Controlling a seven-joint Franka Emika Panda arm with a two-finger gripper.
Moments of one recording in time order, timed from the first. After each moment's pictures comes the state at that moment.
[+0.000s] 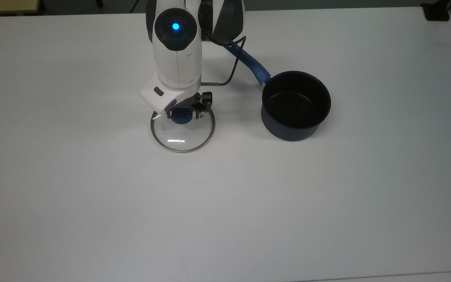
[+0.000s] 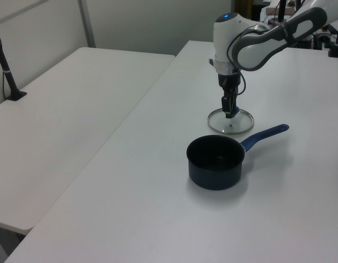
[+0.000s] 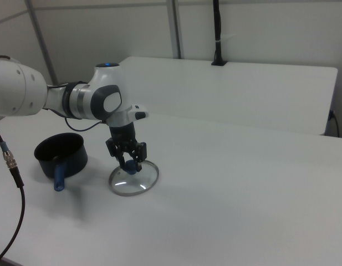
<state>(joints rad) 0.05 0.36 -0.01 -1.81 -0.08 2.09 0.01</state>
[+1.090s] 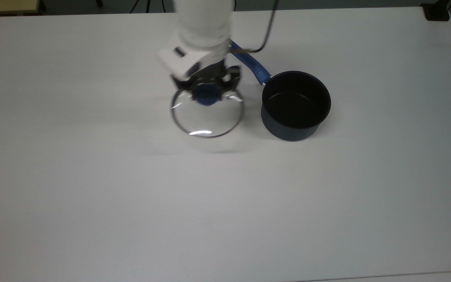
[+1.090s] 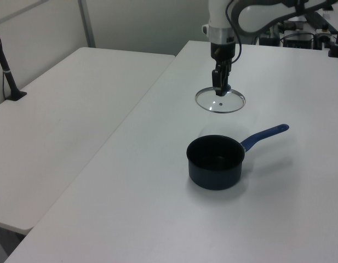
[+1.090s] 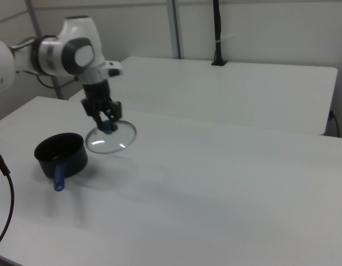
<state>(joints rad) 0.15 0.27 0.00 -1.60 -0.03 1.87 0.13</state>
